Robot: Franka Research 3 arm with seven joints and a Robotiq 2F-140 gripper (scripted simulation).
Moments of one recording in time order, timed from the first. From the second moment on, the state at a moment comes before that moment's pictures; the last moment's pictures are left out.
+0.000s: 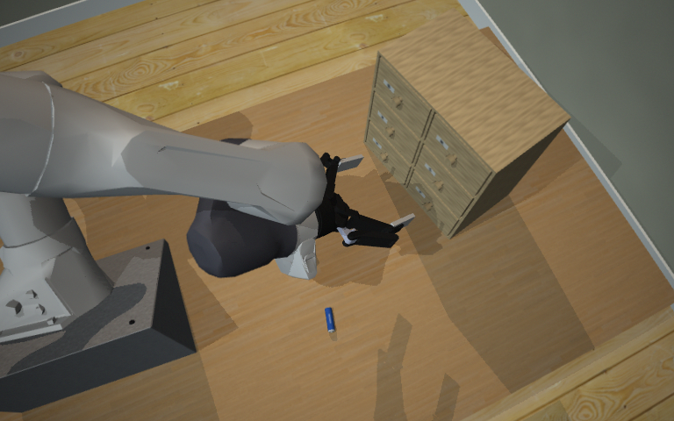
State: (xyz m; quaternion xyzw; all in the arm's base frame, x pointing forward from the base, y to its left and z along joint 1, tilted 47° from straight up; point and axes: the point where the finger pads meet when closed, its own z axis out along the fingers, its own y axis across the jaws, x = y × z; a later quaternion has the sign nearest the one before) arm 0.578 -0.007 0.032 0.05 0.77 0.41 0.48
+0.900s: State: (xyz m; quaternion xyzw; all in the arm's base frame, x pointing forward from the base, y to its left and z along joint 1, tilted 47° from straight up) arm 0.576 -0.010 0.033 0.05 0.78 0.41 0.47
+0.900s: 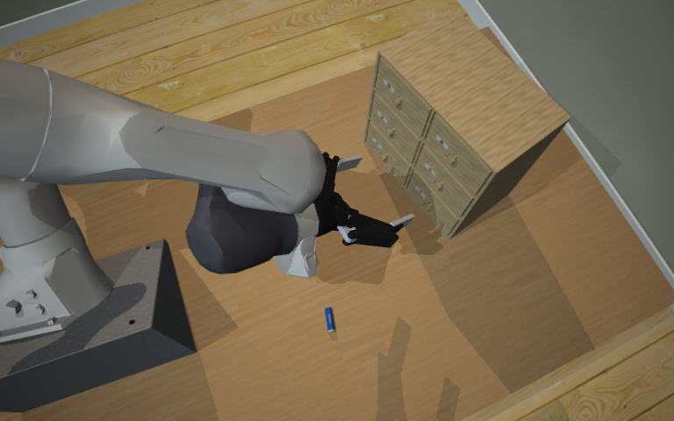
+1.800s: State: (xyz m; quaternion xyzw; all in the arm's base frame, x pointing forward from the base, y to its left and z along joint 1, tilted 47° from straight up) arm 0.572 -0.012 0.034 0.04 0.79 0.41 0.46
